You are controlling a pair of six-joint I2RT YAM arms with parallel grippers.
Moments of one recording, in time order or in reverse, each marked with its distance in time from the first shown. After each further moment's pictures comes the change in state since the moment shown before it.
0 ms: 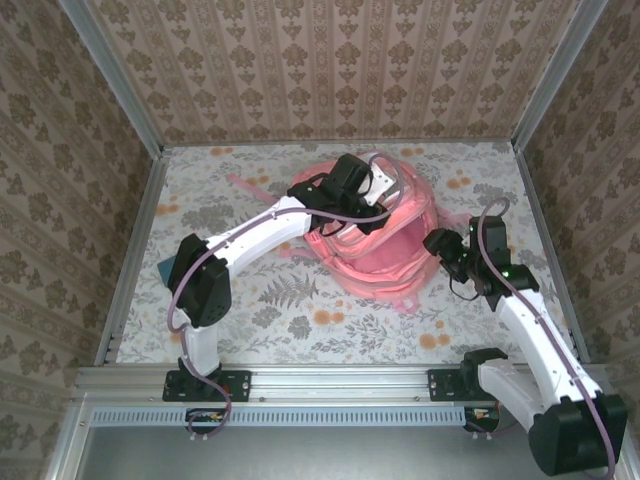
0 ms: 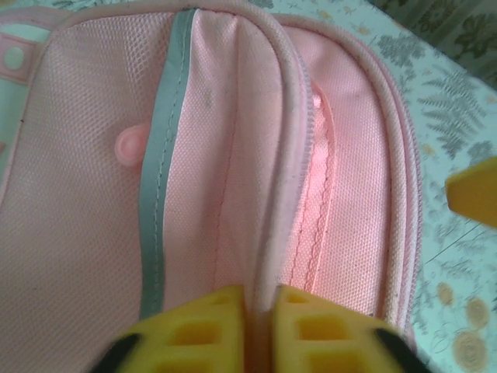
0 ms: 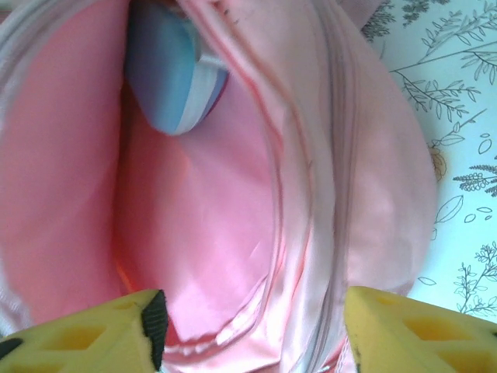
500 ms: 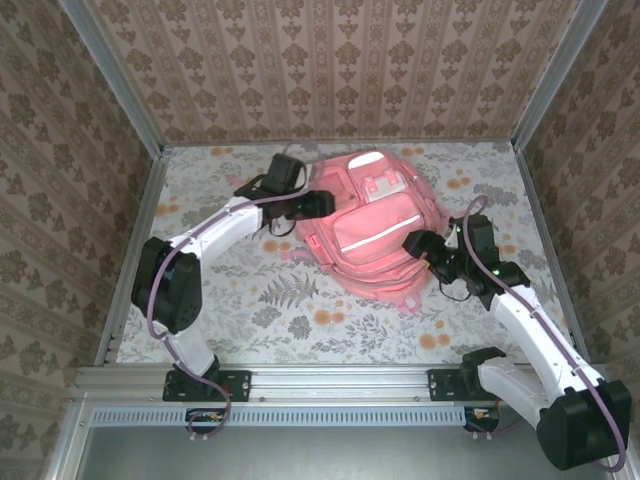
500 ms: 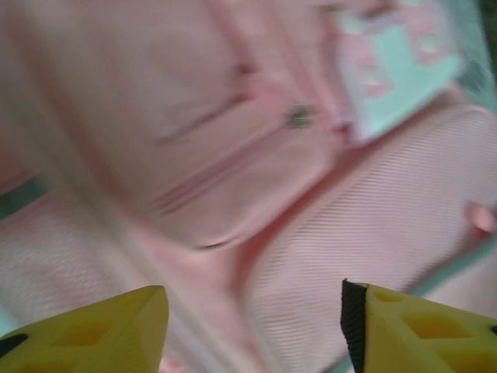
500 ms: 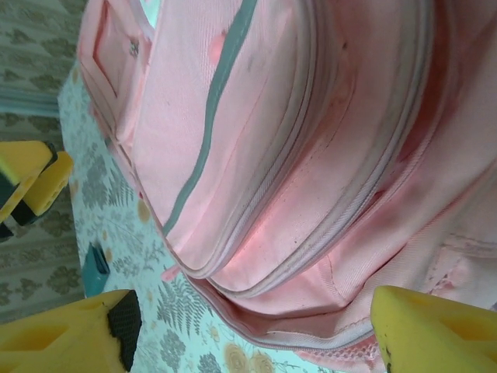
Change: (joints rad) left arm 0.313 -0.174 -0.382 0.118 -0.011 -0.476; right arm 0.114 0.066 0.000 0.056 -0.113 -0.027
